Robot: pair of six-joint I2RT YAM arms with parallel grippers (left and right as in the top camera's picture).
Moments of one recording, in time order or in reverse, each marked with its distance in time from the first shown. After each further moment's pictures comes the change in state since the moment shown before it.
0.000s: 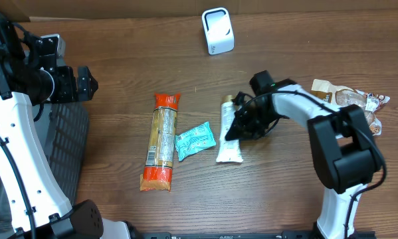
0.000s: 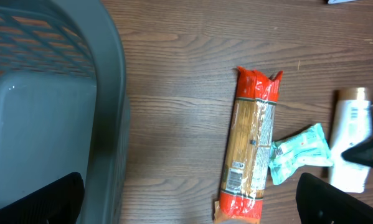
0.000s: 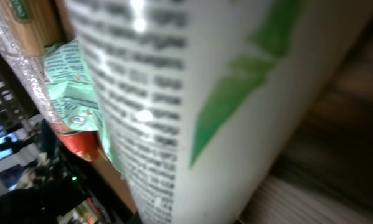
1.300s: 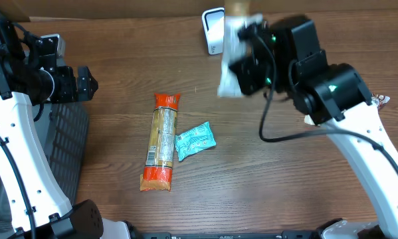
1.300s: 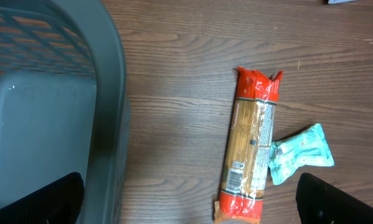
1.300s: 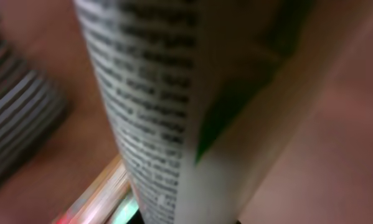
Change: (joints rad) left arm 0.000 0.000 0.000 0.000 0.000 0.000; right arm 0.171 -0.528 0.446 0.008 0.628 -0.086
